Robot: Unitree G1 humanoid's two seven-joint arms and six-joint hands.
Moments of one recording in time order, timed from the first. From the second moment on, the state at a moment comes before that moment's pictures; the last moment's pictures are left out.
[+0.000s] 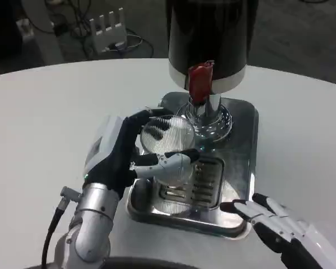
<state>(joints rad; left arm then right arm) -0.53 0.20 -0.11 0.32 0.41 -0.12 0.12 0.52 -0.32 -0.03 -0.83 -0.56 -0.20 0.28</state>
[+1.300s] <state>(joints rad) -0.60 0.18 -0.17 0.37 0.37 -0.12 0.10 0.51 -0.31 -0.04 -0.83 -0.54 -0.19 0.28</state>
